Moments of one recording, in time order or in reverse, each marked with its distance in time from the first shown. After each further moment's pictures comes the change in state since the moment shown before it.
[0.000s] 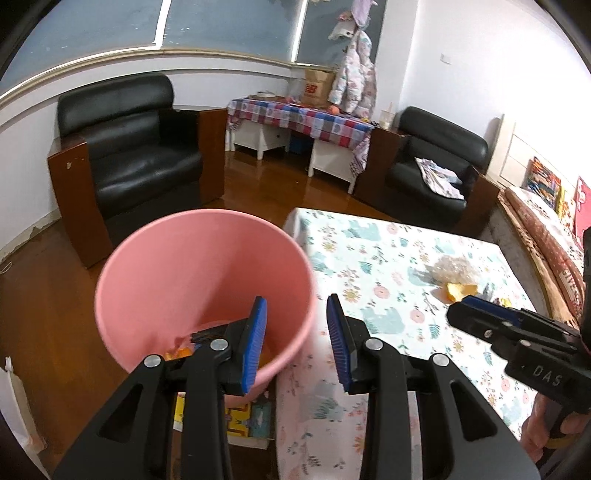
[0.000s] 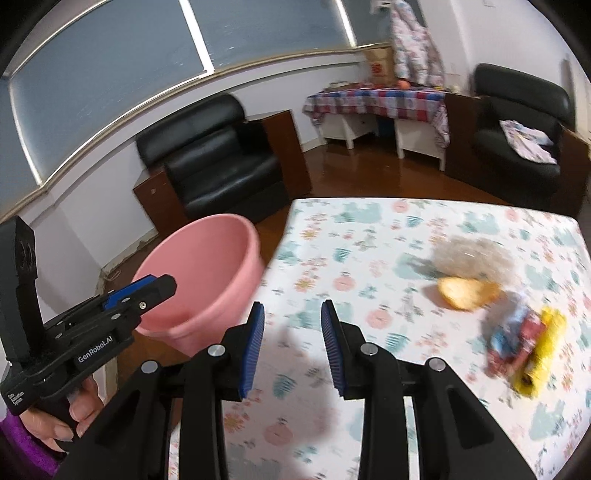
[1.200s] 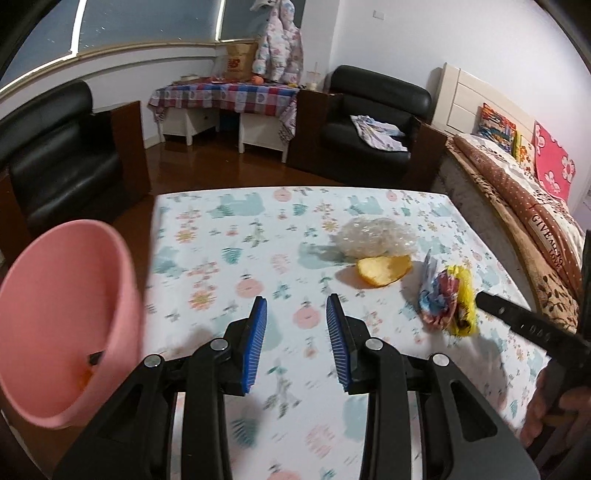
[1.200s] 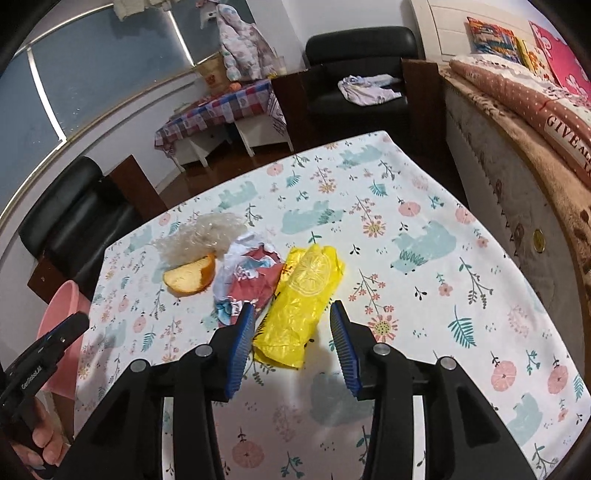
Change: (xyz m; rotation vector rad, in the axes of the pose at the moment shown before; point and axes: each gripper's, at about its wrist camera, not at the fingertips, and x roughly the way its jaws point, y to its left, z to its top) left arm 0.075 -0.121 -0.001 0.167 0.110 -0.178; right arm -0.047 -0.182 -0.045 0.399 -0.039 -0.379
